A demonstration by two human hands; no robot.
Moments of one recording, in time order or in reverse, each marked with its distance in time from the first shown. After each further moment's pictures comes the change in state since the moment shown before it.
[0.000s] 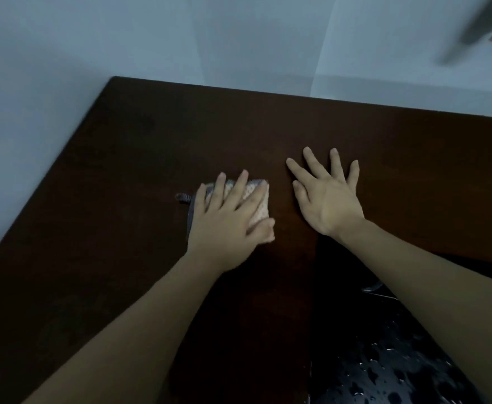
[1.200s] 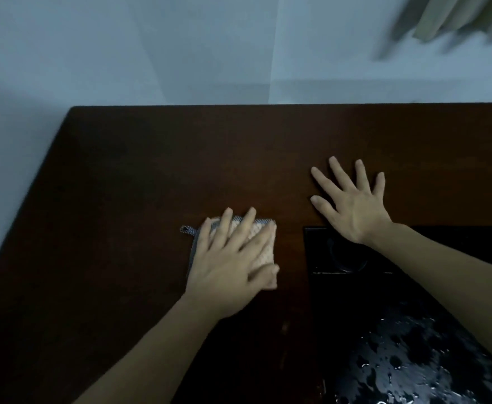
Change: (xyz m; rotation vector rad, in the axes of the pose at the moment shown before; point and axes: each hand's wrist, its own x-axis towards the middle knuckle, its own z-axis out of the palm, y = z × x) left_hand -0.037 0.004 0.008 0.004 -0.030 0.306; right_hand -0.053 0.053 -0.006 -0.073 -0.122 0.256
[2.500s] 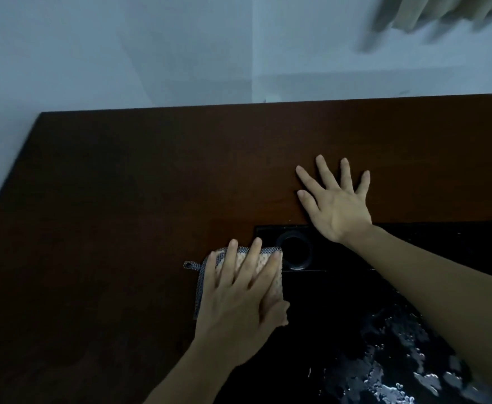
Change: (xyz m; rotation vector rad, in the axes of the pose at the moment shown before) left_hand -0.016 0.110 0.029 0.019 0.003 -0.023; right_hand -0.007 0.056 0.007 0.062 0.062 -0.014
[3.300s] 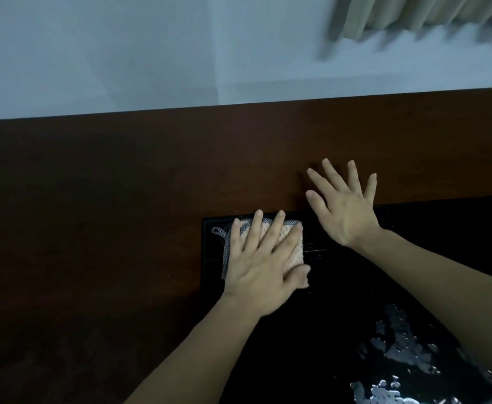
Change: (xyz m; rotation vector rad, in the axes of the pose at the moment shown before) left_hand 0.070 0.102 -0.001 -0.032 0.041 0.119; right_hand -0.064 0.090 -0.012 0.110 0.102 0.094
